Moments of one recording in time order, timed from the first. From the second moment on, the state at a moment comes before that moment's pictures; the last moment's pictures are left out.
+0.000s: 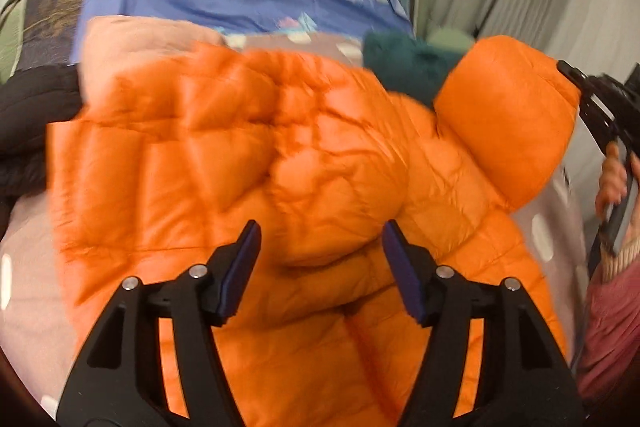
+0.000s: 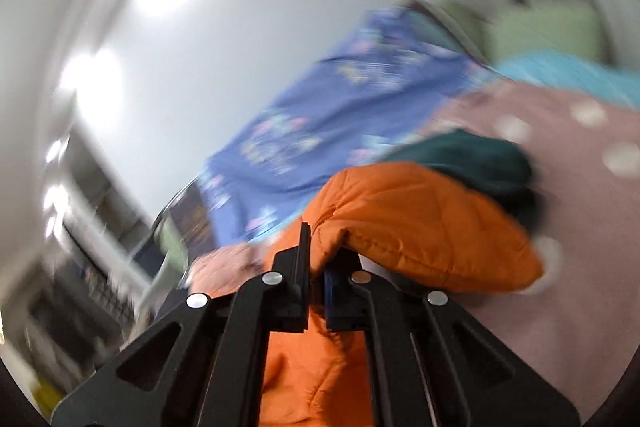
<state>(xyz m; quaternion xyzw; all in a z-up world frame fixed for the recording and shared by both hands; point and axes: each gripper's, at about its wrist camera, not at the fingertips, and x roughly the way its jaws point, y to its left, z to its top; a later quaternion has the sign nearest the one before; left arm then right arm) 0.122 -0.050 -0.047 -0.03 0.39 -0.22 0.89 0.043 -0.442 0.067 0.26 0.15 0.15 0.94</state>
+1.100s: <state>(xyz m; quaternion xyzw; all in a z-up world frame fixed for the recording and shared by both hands) 0.093 0.046 -0.046 -0.14 0.35 -0.18 0.91 0.060 -0.302 -0.032 0.25 0.38 0.27 0.85</state>
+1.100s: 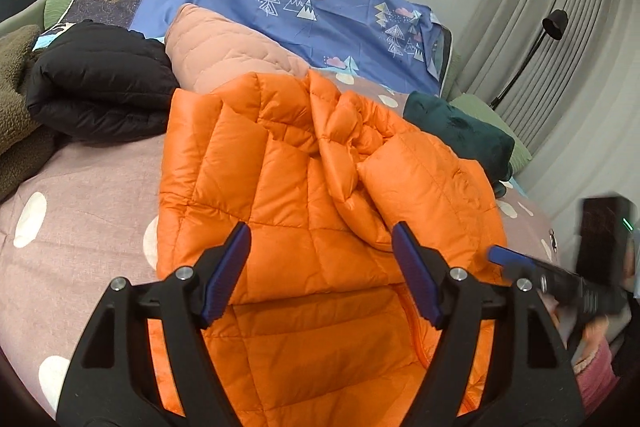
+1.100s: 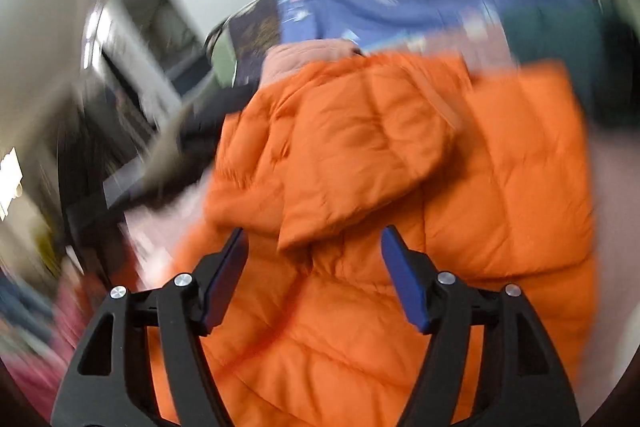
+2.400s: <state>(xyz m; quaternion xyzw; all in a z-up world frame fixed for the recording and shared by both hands) 0.145 0.038 -0.011 0.03 0.31 -0.11 0.94 0.085 -0.313 -0.039 -0.02 0.36 0.04 0.93</state>
